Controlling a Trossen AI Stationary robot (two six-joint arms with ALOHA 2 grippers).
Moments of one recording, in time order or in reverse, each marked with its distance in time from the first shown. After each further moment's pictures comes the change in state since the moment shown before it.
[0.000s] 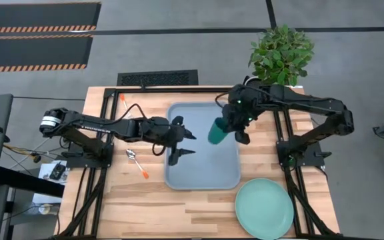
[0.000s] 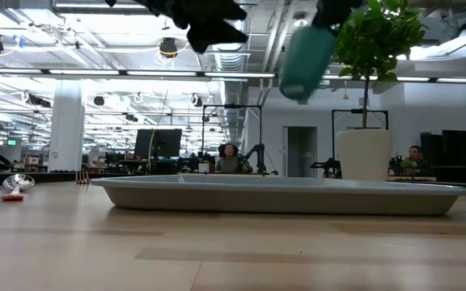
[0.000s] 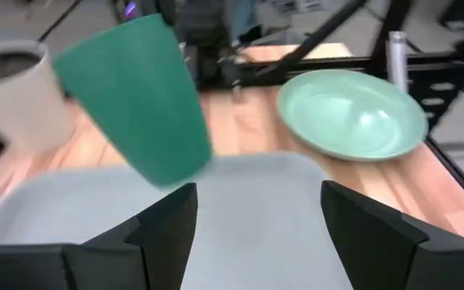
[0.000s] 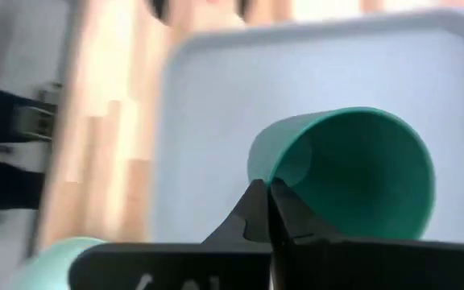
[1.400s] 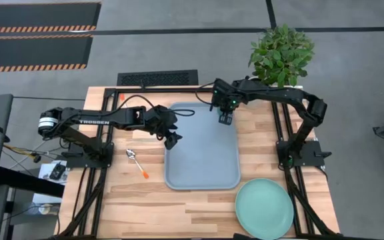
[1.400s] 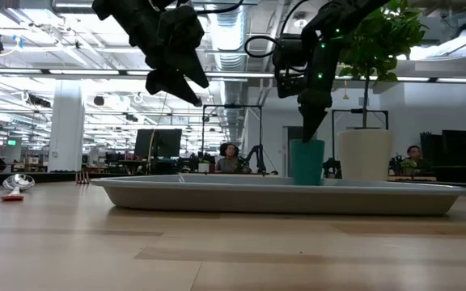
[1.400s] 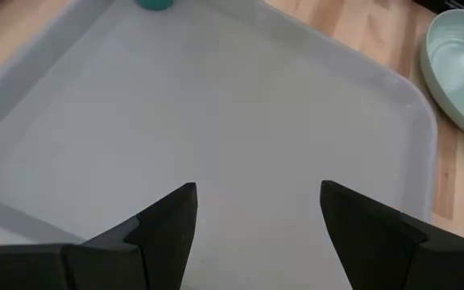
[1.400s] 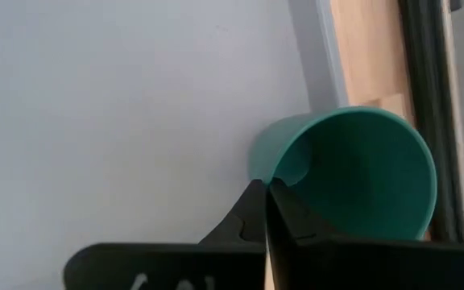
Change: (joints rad) left arm 0.184 -0.033 -0.002 -0.406 -0.036 -0.354; right arm -0.295 0.334 -0.136 0.182 0.377 -0.187
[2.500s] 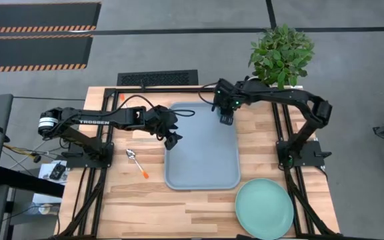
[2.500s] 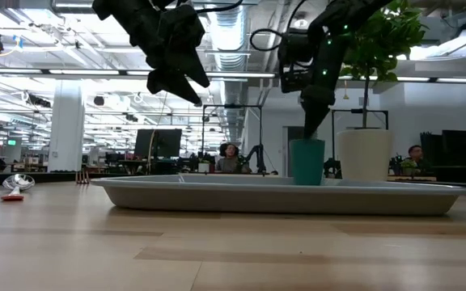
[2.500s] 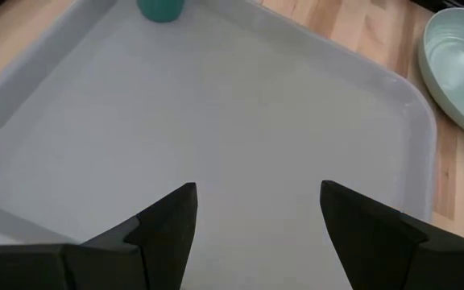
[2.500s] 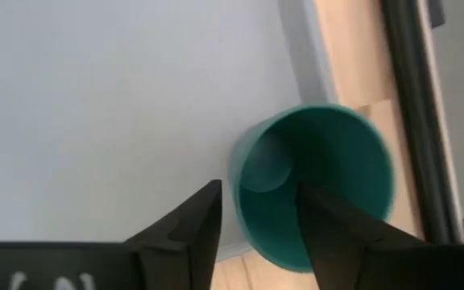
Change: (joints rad) left arm -0.001 0.001 0.000 0.008 -0.003 0.015; right arm 0.004 -0.065 -0.054 0.050 -0.001 0.006
